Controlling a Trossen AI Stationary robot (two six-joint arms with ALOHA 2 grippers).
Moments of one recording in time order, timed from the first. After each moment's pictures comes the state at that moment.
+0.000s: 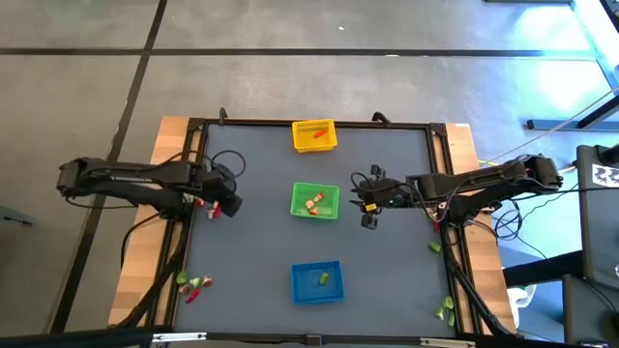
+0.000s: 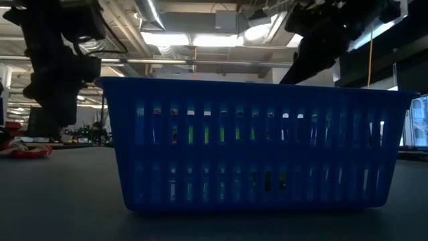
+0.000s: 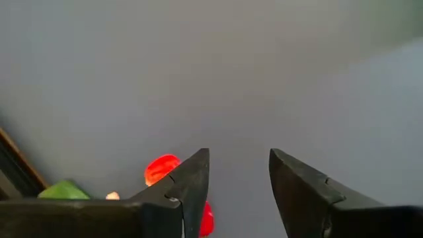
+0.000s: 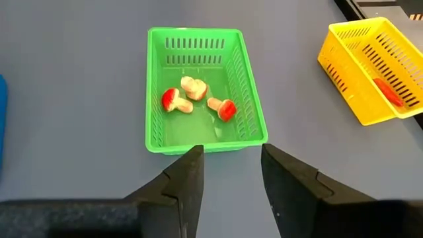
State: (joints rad) left arm 0.12 0.91 0.56 -0.94 -0.16 -0.86; right arm 0.08 1.23 0.76 -0.25 0.29 0.10
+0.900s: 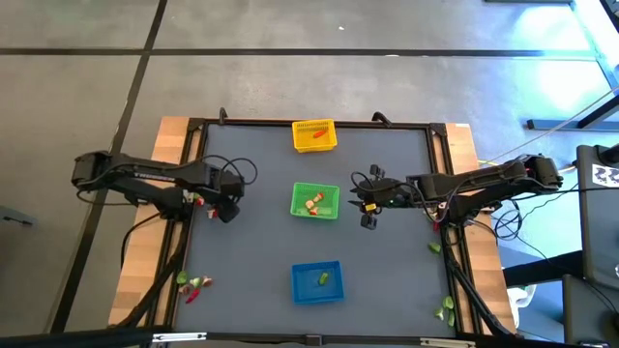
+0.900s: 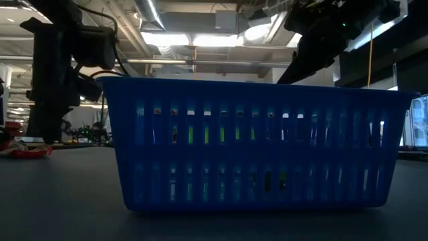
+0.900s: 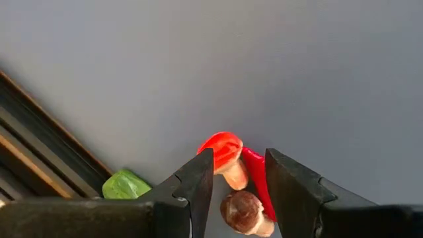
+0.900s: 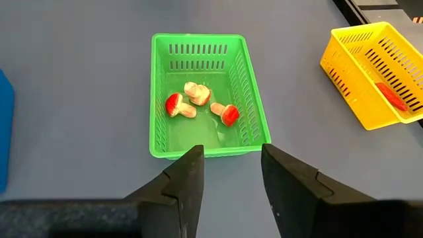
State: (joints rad) left arm 0.15 1.16 0.57 -1.02 -0.18 -0.65; right arm 0.08 1.23 0.76 -0.24 0.28 0.10
